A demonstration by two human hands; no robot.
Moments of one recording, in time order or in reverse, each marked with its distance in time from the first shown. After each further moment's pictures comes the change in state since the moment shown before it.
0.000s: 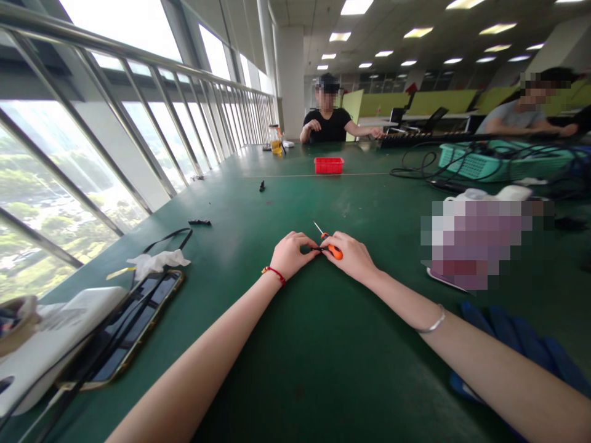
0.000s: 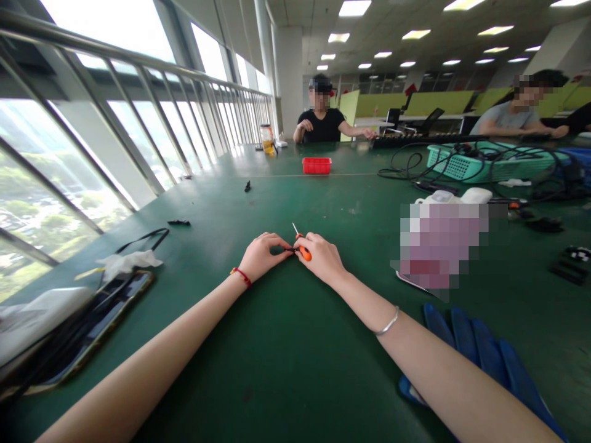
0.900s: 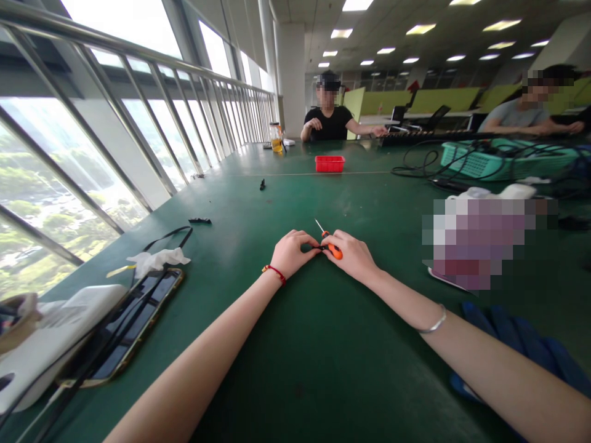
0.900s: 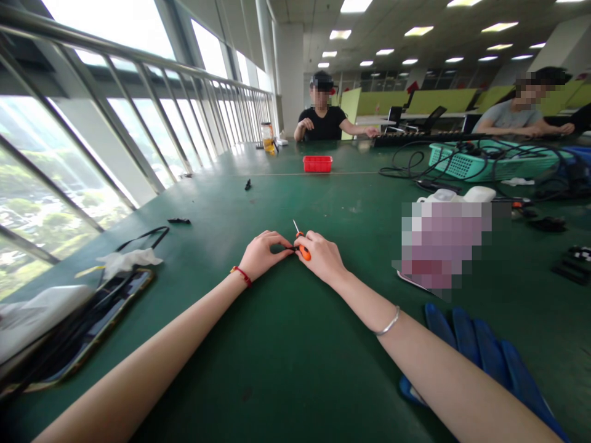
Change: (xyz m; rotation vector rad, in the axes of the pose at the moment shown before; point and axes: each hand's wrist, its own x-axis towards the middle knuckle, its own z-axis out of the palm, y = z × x) left_hand 0.000 0.000 0.000 -0.032 0.015 0.022; right_hand 0.000 0.000 0.000 -0.047 0.018 -0.029
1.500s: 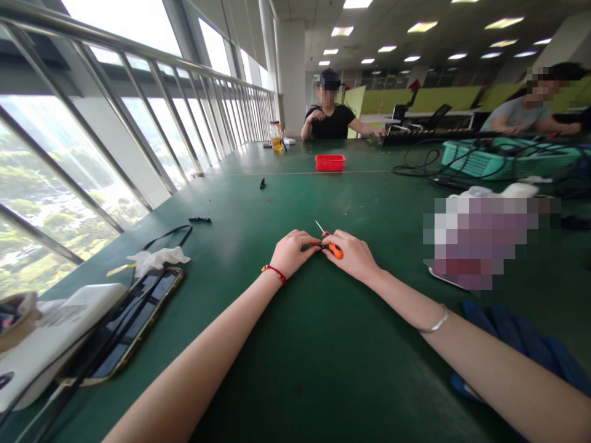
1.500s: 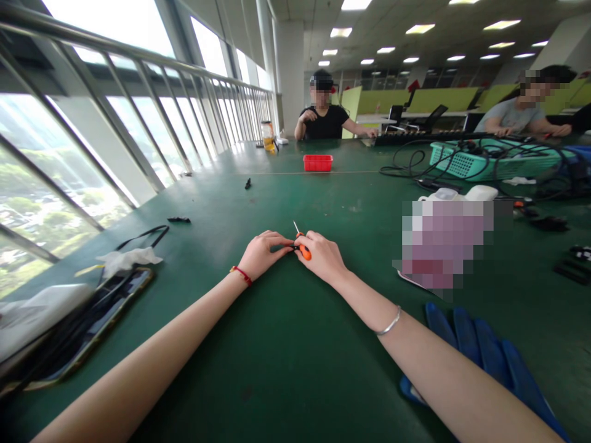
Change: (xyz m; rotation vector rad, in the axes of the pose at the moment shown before) left_hand -0.001 0.000 0.000 0.058 -0.011 0.054; right_hand 0.000 0.002 0.002 0.007 0.025 -0.005
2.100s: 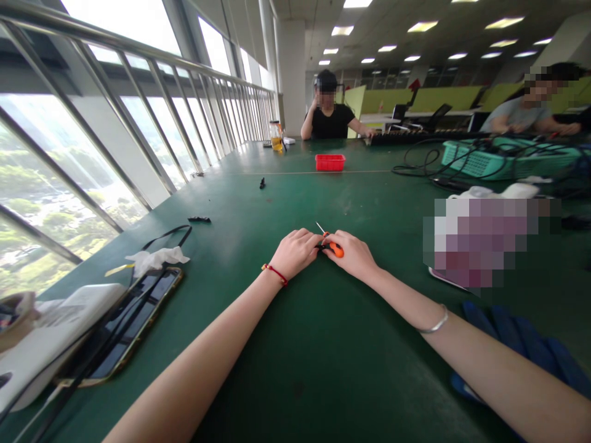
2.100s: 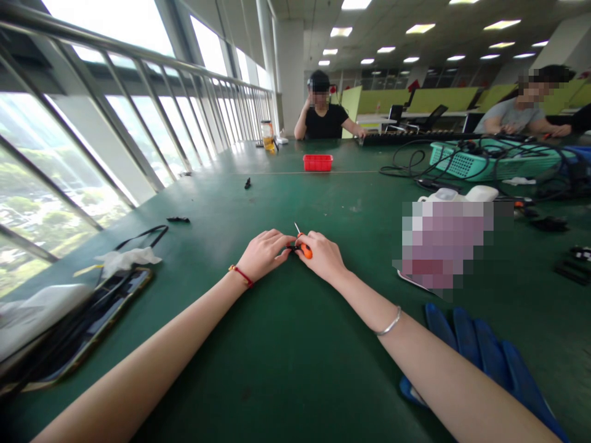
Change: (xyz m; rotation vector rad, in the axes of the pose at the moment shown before) left_hand 0.000 0.007 -0.003 0.393 -0.002 0.304; right_hand 0.001 0.004 0.003 0.021 -0.031 0.059
